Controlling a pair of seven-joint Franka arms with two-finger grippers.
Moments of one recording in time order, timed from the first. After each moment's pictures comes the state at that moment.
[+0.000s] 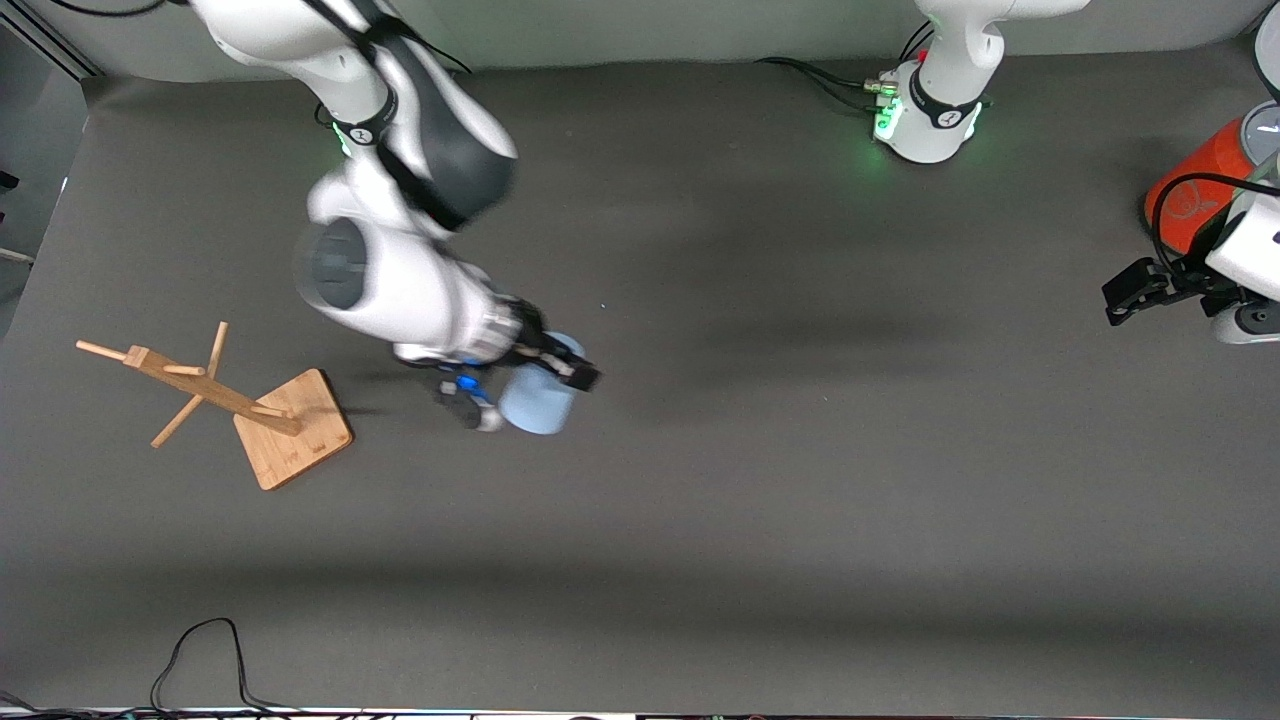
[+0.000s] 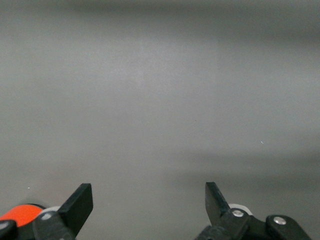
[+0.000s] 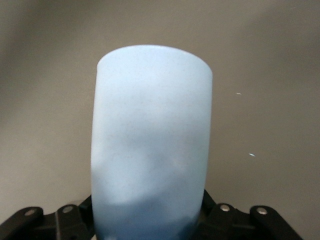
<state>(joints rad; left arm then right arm) -0.02 -0.04 0.00 -1.75 0.09 1.76 -0.08 0.60 0.52 -0.03 -1.39 0.35 2.00 1.14</state>
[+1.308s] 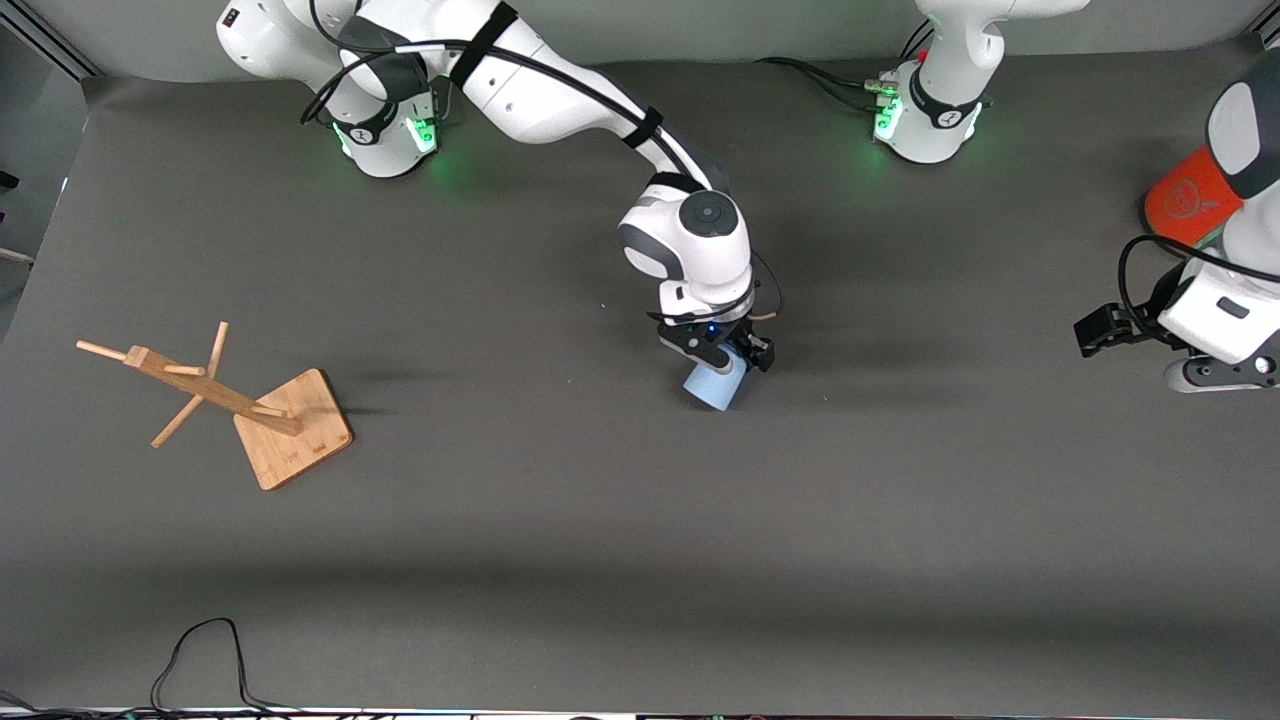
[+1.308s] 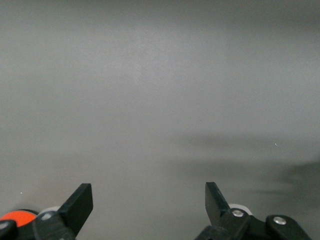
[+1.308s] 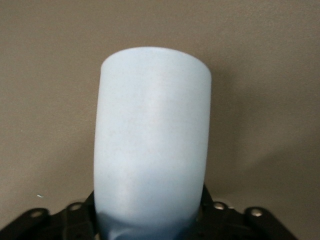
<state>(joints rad) -0.02 0.06 0.00 -1.77 0.11 1.82 -0.08 0.97 0.98 -0.05 -1.22 -0.04 2.44 1.63</state>
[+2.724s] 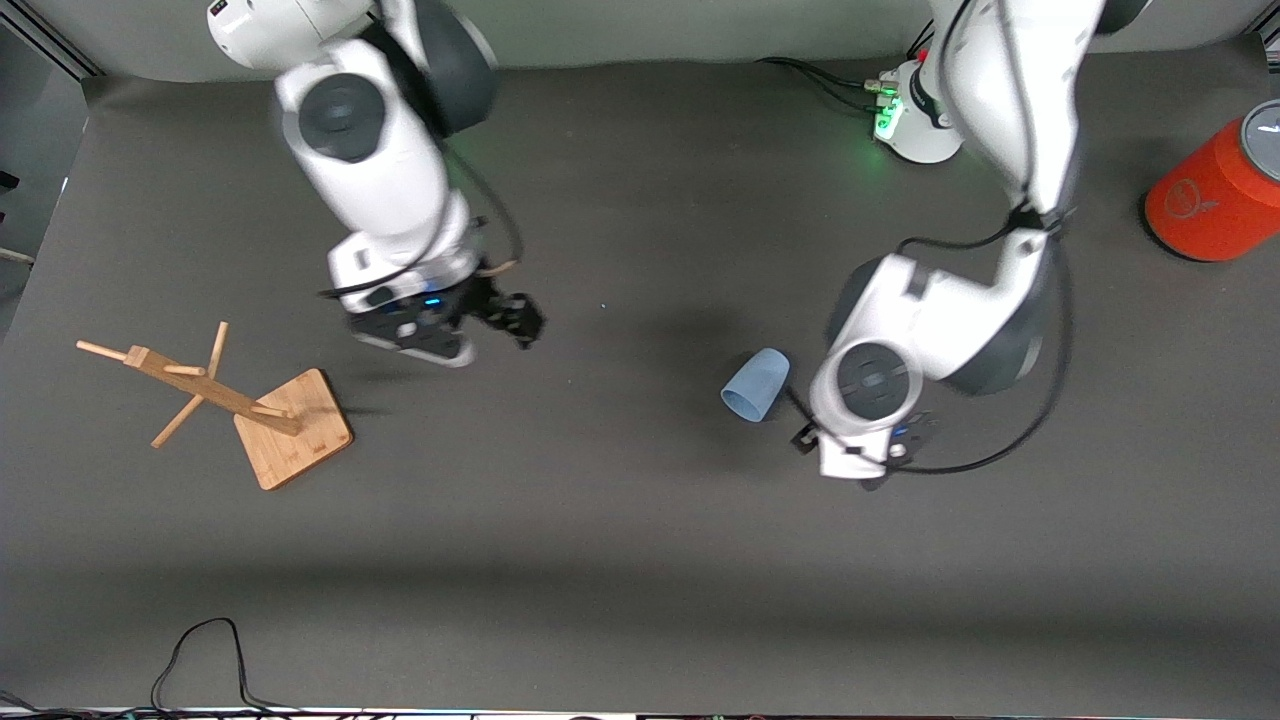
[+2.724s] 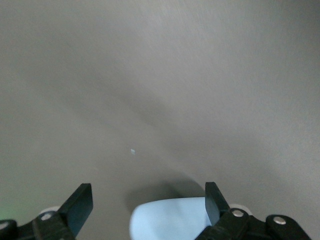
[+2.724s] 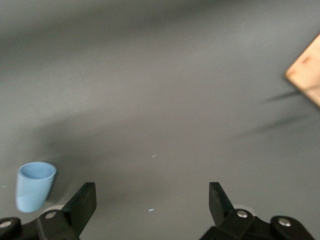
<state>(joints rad) -0.46 0.70 -0.02 -1.36 0.07 1.82 -1.27 0.63 0.20 -0.17 -1.61 0.02 1.86 0.77</state>
